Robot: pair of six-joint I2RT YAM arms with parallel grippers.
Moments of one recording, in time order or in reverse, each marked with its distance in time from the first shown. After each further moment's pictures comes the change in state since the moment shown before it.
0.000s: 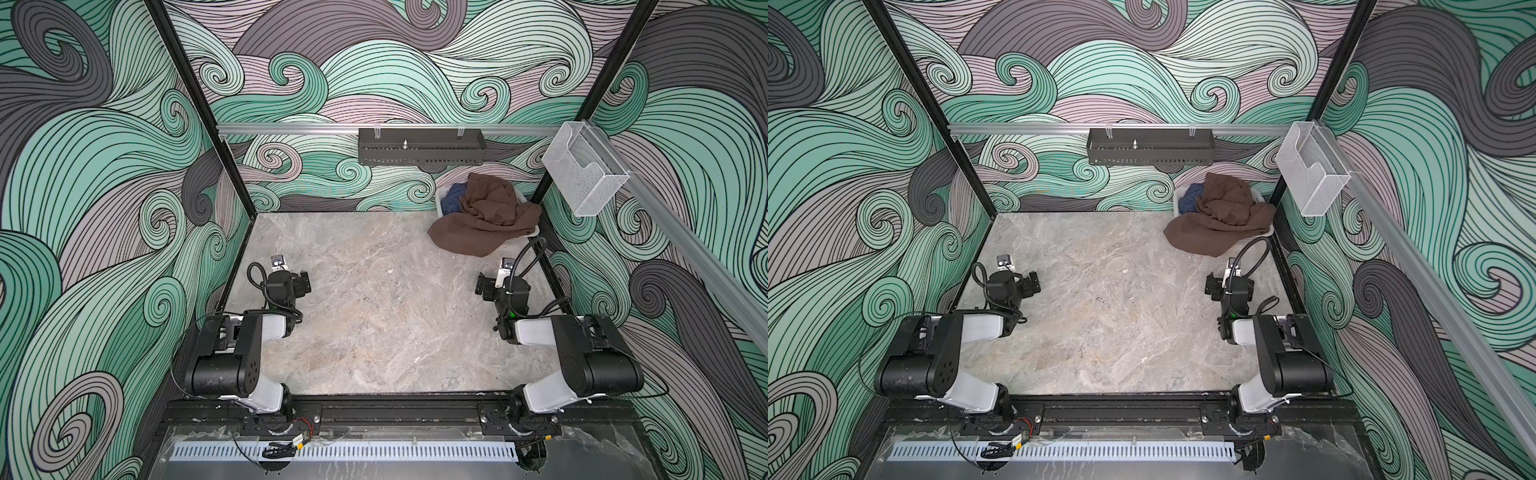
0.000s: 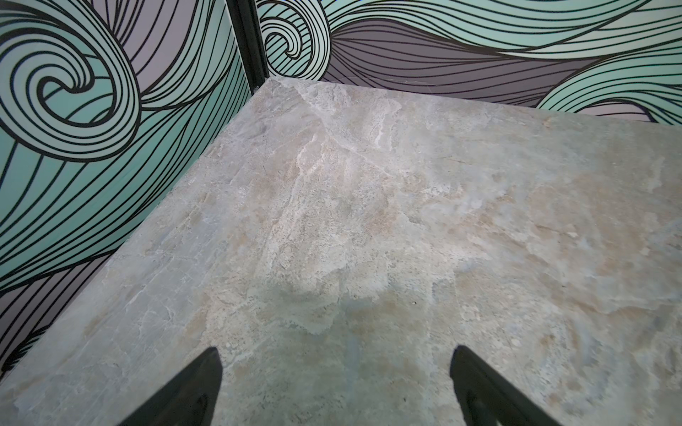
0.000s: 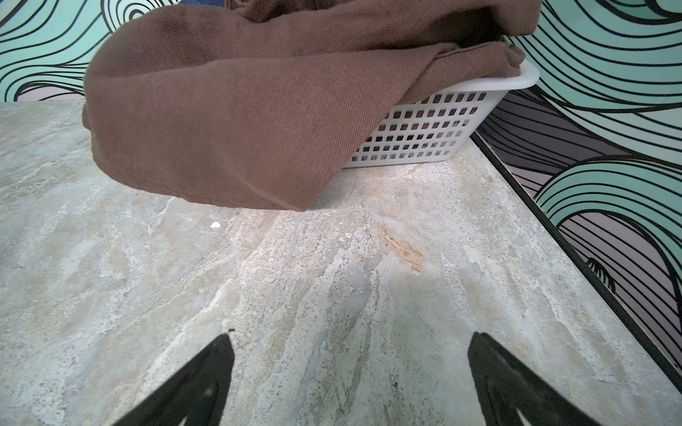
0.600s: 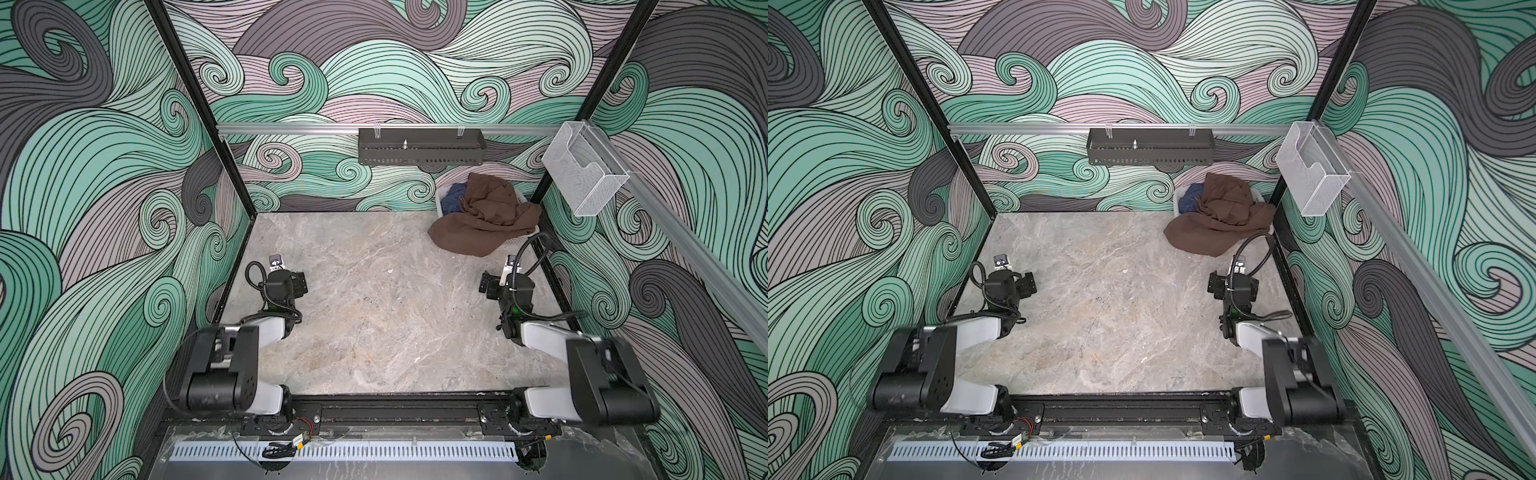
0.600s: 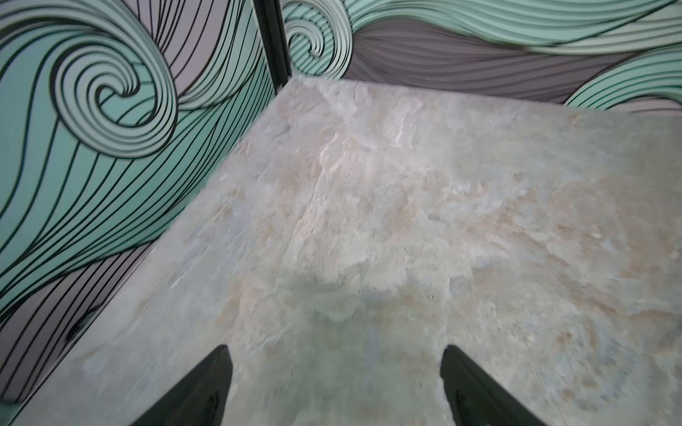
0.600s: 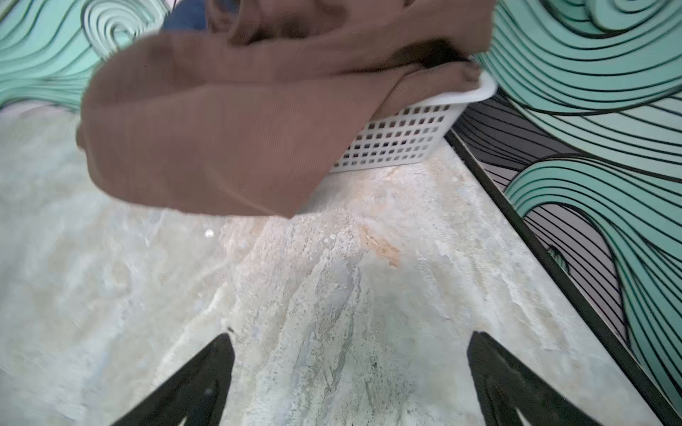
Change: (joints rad) left arm -0.028 -0.163 0.051 -0.251 -0.110 -0.041; right arm 0.009 -0.267 0.107 -0.371 0.101 0.112
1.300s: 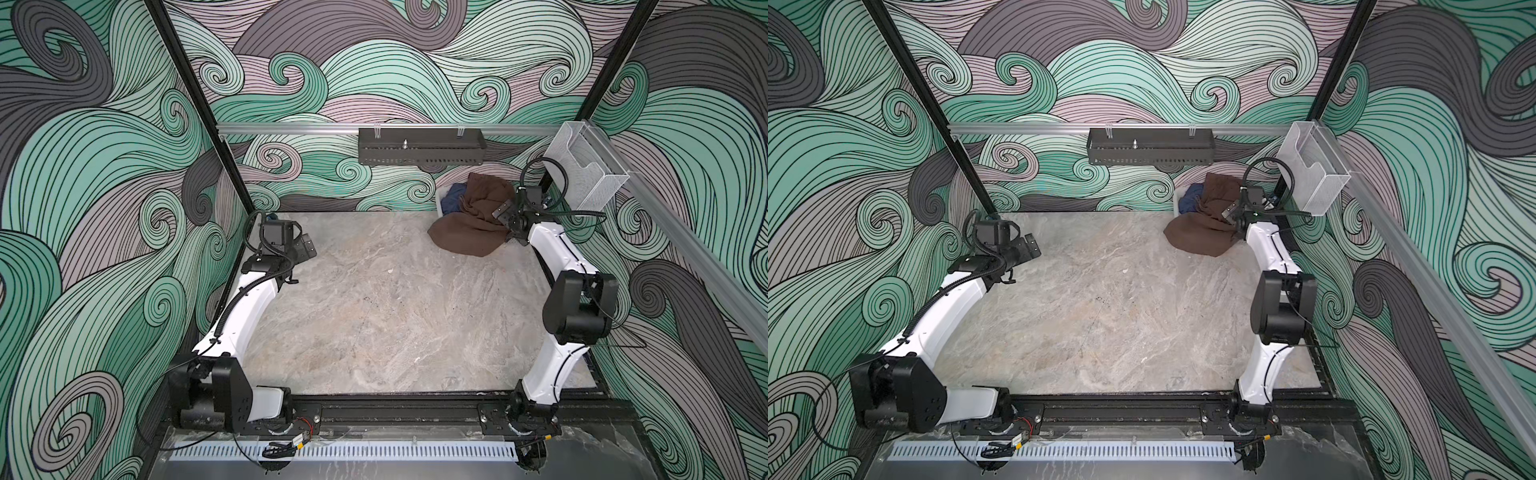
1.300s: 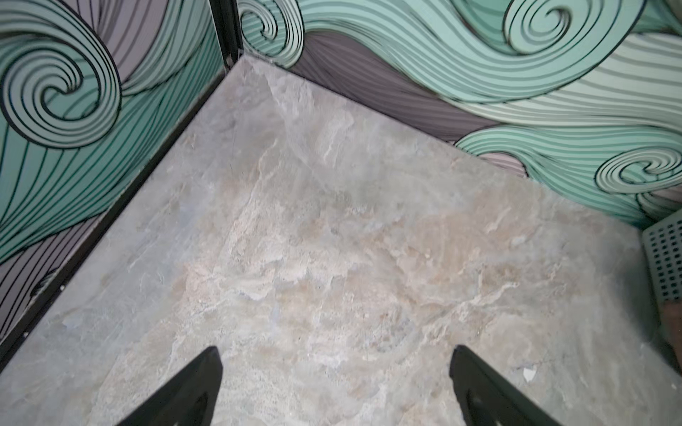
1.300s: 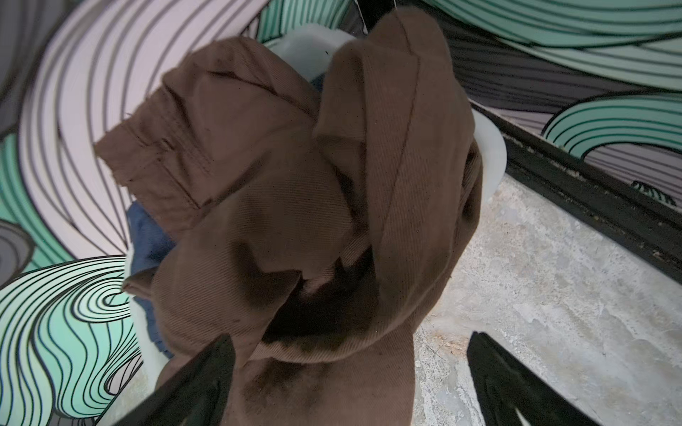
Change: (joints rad) left arm -0.077 0.002 0.639 -0.879 0.154 -0.279; right arm -0.146 0.673 1.220 -0.949 -0.122 0.626
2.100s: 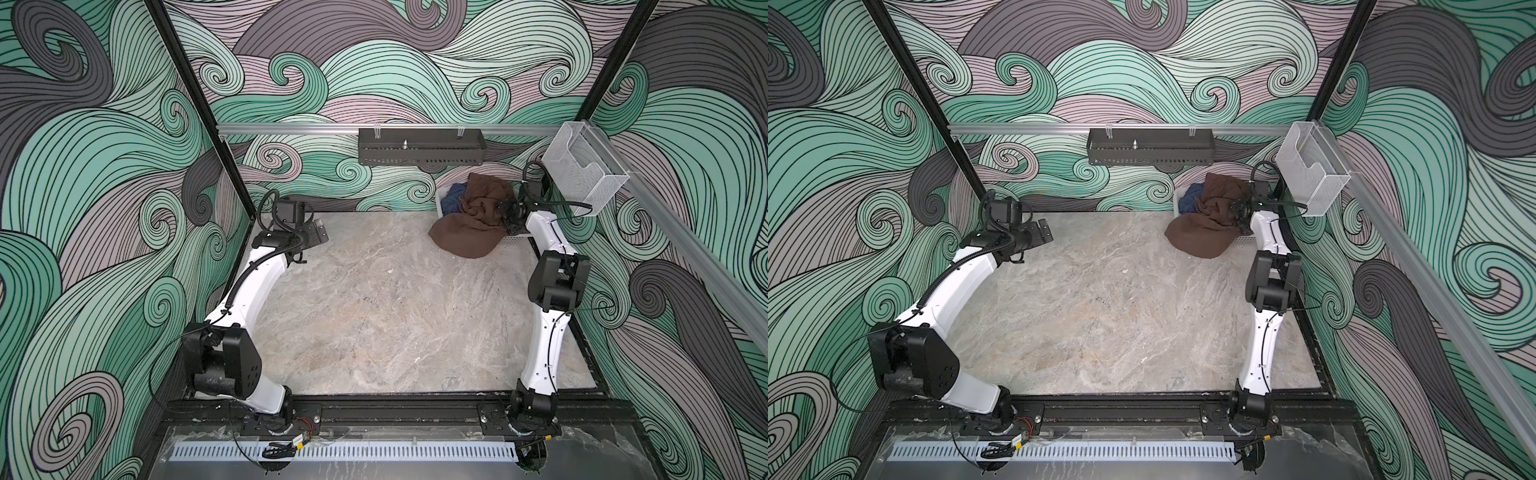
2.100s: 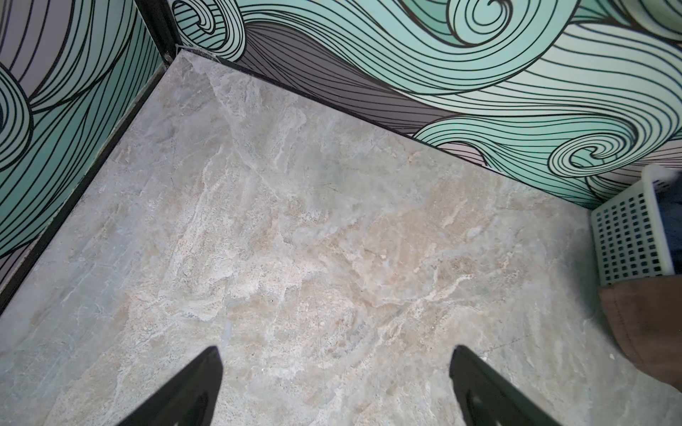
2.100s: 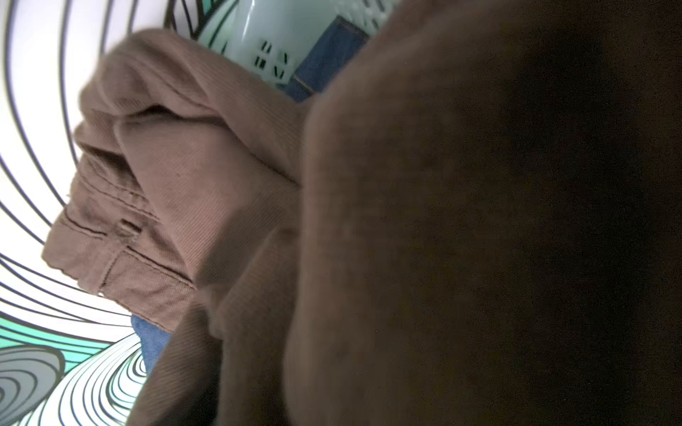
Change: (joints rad) left arm -0.052 0.169 0.277 -0.119 0.057 -0.011; right arm -0.074 0.422 0.464 -0.053 -0.297 0.195
